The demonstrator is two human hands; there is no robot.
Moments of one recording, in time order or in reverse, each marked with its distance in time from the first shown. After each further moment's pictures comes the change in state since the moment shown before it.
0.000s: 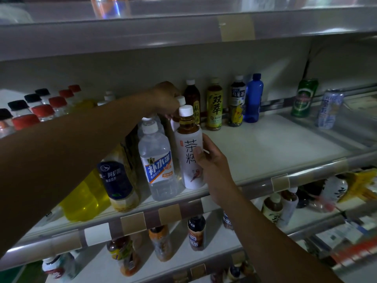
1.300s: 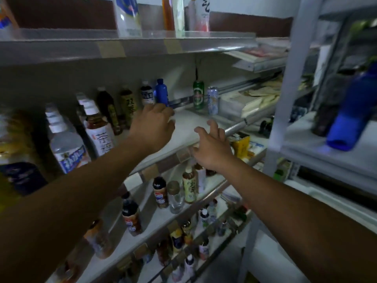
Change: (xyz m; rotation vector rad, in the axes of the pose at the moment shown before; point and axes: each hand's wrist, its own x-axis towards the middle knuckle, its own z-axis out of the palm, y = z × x) left_hand -0.143 0.133 0.111 0.334 0.339 0.594; right_hand -0.127 -0.146 -0.127 -1.542 0.243 0.164
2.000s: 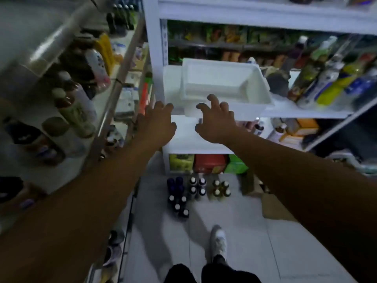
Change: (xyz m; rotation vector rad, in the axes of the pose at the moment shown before) left_hand -0.163 0.156 0.182 -0.539 -0.593 0.594; right_hand -0.262 0.055 0.087 -0.324 -0.001 0.962
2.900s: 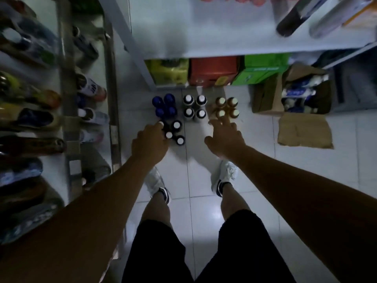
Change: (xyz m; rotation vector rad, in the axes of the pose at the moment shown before) left_hand -0.054 -0.039 0.359 -0.158 -0.636 -0.289; right_hand -0.051 0.150 0.341 0.201 -0.631 0.360
